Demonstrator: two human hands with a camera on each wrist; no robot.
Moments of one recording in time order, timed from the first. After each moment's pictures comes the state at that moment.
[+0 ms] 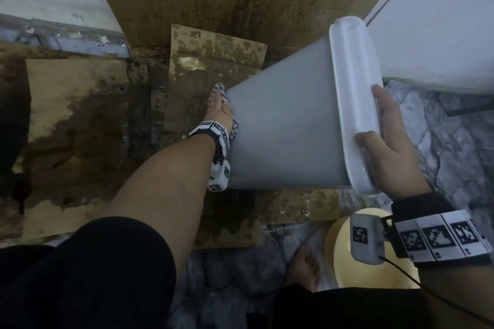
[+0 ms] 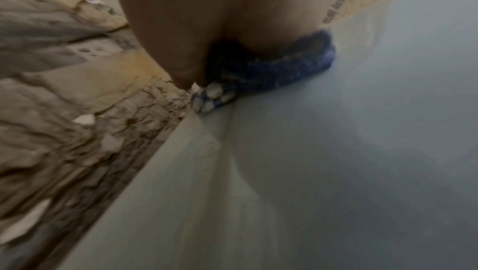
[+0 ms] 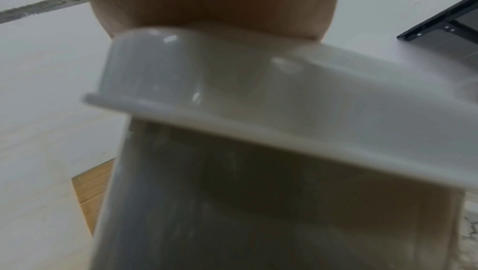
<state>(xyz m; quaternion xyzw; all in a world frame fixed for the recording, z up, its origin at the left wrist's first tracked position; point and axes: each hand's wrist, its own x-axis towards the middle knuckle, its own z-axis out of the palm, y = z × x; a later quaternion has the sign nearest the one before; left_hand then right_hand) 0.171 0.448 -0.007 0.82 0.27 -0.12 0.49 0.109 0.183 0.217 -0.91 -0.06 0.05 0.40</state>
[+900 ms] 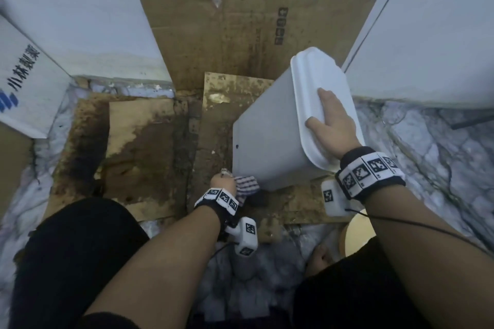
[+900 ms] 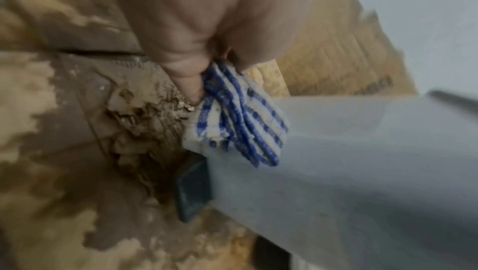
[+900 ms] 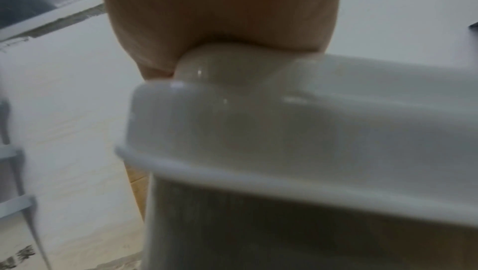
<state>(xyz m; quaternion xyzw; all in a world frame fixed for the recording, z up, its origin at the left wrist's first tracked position) -0.016 0.429 0.075 0.70 0.46 -0.12 0.54 0.091 0.234 0.242 -0.96 -0.10 0.04 0.27</state>
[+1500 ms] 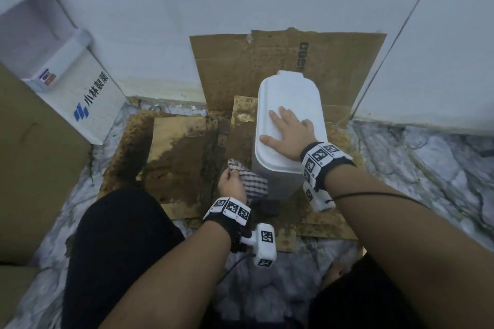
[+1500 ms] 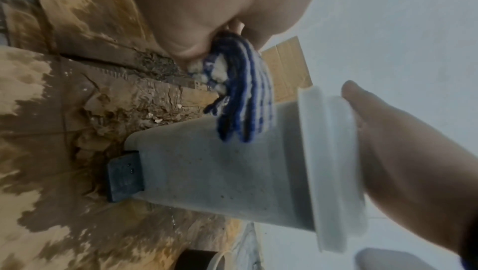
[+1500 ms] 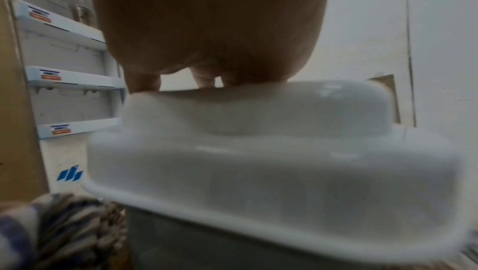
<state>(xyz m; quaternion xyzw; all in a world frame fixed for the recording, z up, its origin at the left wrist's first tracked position) -0.069 0.435 0.172 0.49 0.49 0.10 0.71 0.059 0.330 0.250 -0.95 -0.29 0.11 0.04</state>
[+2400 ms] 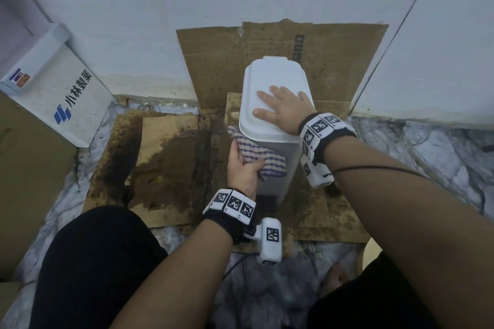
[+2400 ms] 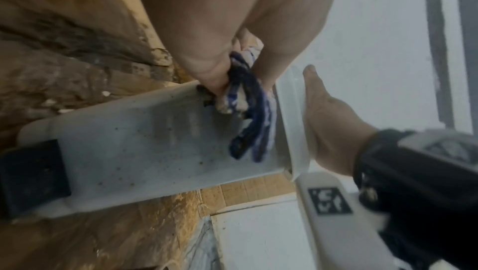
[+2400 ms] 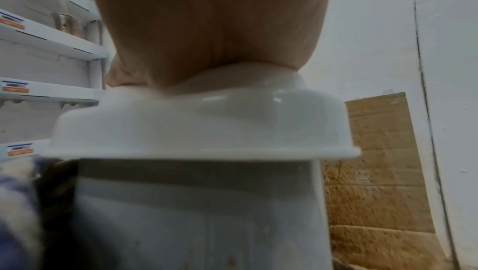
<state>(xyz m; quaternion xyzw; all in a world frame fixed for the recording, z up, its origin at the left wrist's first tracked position) -0.024 0.417 0.195 0.43 0.31 0.11 0.84 0.127 0.345 0.269 -0.93 -0.33 0.12 0.03</state>
